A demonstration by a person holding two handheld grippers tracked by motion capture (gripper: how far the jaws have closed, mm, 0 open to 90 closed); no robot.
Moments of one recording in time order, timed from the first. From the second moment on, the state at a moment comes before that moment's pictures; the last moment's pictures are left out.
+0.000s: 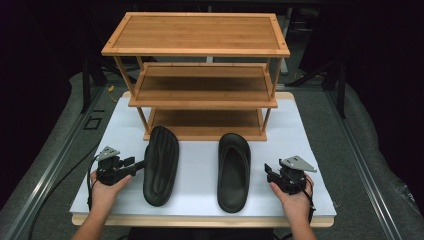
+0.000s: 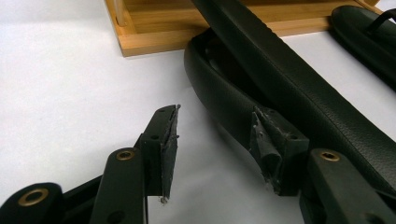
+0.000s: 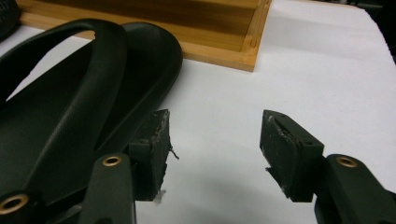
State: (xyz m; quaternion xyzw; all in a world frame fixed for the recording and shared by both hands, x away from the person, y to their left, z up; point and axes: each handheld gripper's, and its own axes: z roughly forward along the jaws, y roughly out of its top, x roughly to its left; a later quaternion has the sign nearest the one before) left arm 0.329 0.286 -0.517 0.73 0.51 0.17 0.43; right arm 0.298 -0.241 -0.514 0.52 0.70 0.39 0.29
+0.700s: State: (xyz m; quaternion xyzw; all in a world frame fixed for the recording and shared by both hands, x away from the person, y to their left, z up) left arm 0.336 0.261 -0.507 0.73 0.48 0.16 0.45; right arm 0.297 -0.241 -0.515 0.53 0.70 0.40 0.28
